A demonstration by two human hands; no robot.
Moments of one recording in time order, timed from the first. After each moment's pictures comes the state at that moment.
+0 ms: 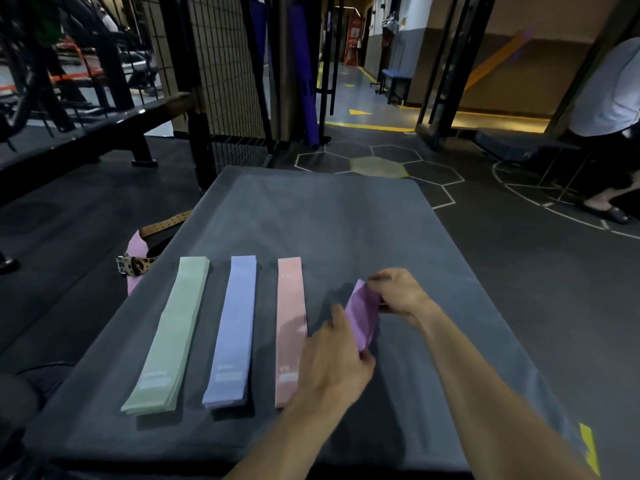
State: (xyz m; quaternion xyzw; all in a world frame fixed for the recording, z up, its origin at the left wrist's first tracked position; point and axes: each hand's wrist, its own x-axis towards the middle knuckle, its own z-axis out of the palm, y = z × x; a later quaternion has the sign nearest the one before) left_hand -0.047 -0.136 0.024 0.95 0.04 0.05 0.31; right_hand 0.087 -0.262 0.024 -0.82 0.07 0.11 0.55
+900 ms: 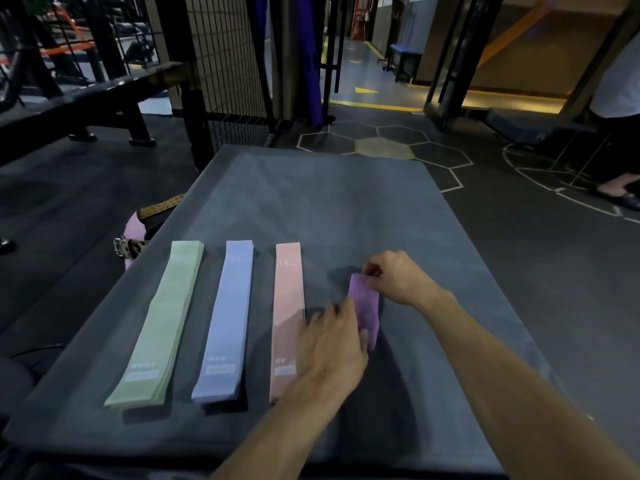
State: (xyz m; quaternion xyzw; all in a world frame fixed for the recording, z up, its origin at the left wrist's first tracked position) left_hand -0.026 -0.137 0.012 0.98 0.01 0.04 0.20; right_hand 0.123 -0.271 0.016 -0.97 -0.18 0.05 0.14
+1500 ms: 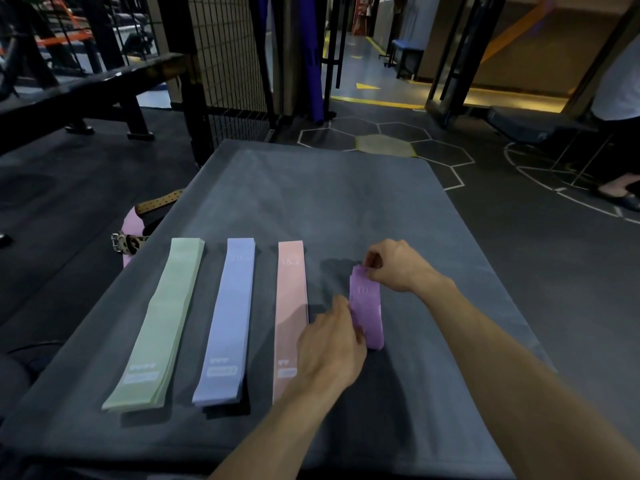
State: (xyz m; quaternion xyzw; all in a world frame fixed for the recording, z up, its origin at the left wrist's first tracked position) left_hand -0.018 -0.129 0.010 0.95 0.06 -0.03 0.30; right_hand 0.141 -0.262 0.023 -0.98 -0.15 0.06 0.15
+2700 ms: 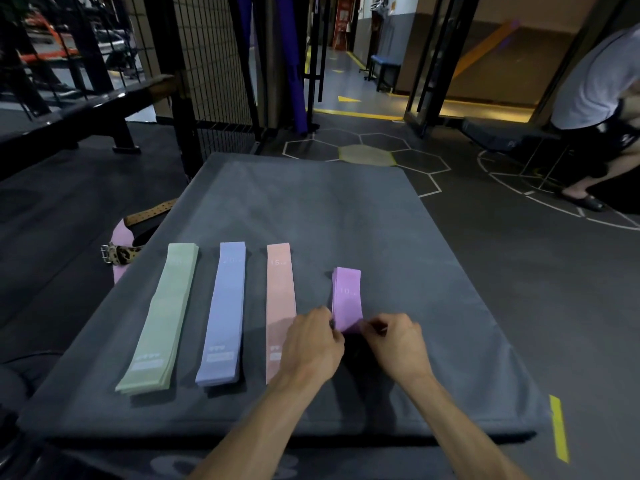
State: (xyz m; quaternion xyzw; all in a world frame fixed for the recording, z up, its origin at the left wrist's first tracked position) left_hand -0.053 -0.126 0.023 0.95 0.06 0.01 0.31; right_hand -0.022 -0.275 -0.014 -0.94 0.02 -0.05 0.35
